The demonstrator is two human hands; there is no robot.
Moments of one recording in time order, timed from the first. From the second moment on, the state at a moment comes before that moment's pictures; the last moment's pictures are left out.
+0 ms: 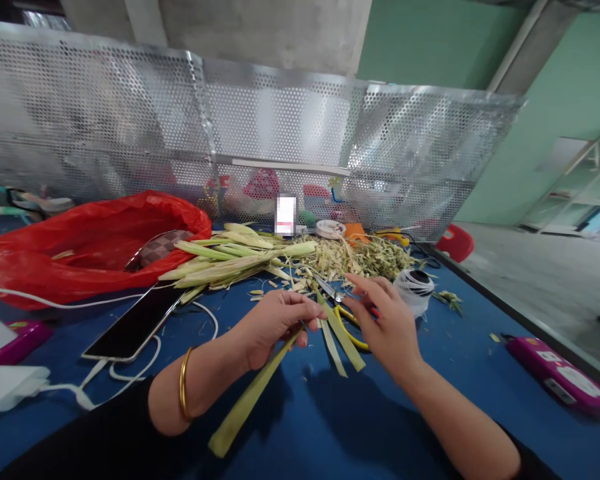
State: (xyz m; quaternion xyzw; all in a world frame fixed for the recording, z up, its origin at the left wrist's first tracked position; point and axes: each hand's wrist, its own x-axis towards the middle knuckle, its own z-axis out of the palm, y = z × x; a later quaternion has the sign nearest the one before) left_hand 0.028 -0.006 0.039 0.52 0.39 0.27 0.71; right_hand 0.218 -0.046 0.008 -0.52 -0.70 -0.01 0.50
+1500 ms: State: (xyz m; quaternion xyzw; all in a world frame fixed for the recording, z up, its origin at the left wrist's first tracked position) left_hand 0.039 -0.027 0.011 0.47 0.40 0.28 0.74; right_hand 0.253 -0.027 0.011 -0.61 -0.62 -0.05 0.49
